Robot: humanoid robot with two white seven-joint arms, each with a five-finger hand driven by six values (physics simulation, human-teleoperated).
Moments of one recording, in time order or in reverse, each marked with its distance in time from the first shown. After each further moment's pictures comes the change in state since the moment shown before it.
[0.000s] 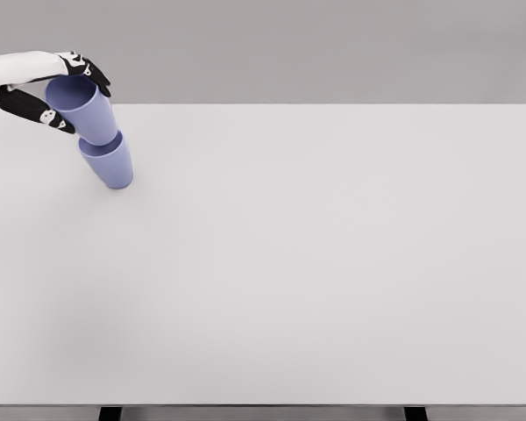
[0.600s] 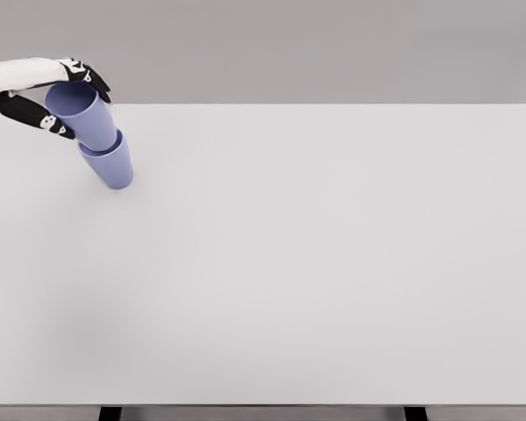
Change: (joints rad) left arm 0.017 0.002 0.000 0.002 -0.002 0.000 0.001; right arm 0.000 0.000 0.000 0.000 0.000 0.000 0.000
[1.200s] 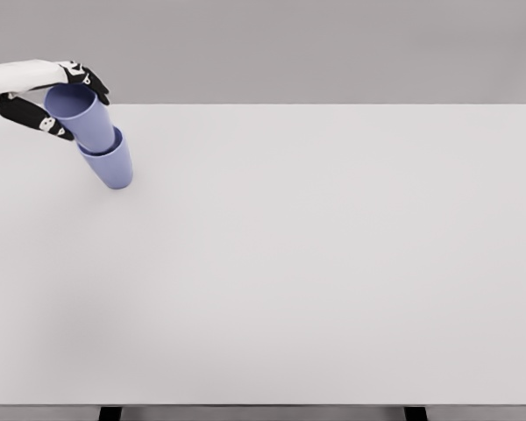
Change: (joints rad) left arm 0.002 -0.007 0.003 0.017 -0.015 0.001 -0.001; right arm 0.000 0.000 0.000 0.000 0.000 0.000 0.000
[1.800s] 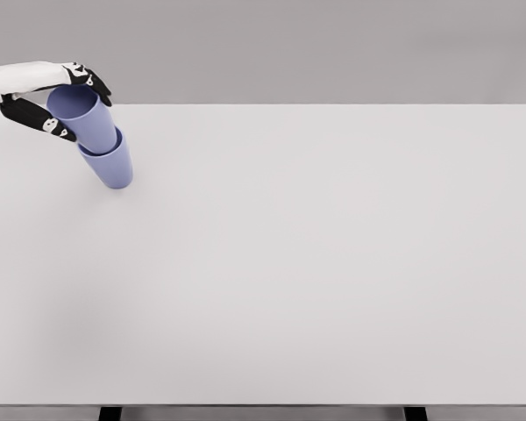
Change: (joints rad) left arm 0.002 -0.012 0.001 0.009 -0.006 0.000 0.000; right arm 0.000 0.000 0.000 0.000 0.000 0.000 0.000
